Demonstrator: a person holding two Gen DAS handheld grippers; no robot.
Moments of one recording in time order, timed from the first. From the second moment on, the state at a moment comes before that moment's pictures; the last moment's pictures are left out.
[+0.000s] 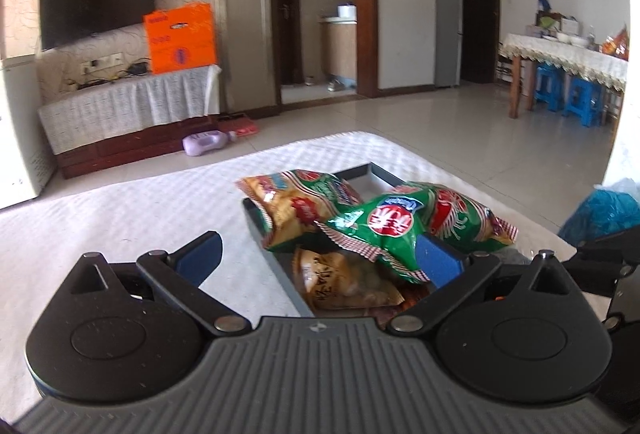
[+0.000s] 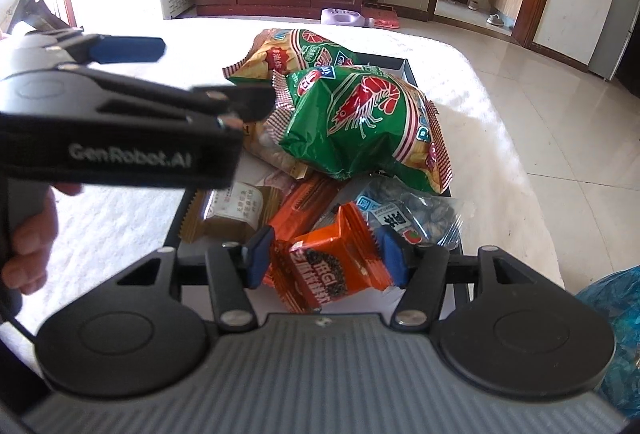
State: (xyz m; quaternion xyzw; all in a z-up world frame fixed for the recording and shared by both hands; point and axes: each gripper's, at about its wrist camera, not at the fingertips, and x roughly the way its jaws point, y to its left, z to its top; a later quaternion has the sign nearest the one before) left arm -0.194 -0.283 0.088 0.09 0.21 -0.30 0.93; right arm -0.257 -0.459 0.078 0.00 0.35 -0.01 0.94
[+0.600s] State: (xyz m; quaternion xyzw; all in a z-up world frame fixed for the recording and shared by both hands) left arm -0.269 -0.235 0.129 0.05 0.19 -0.24 0.95; right arm -0.273 -0.474 0.083 0.11 0.31 0.01 0.94
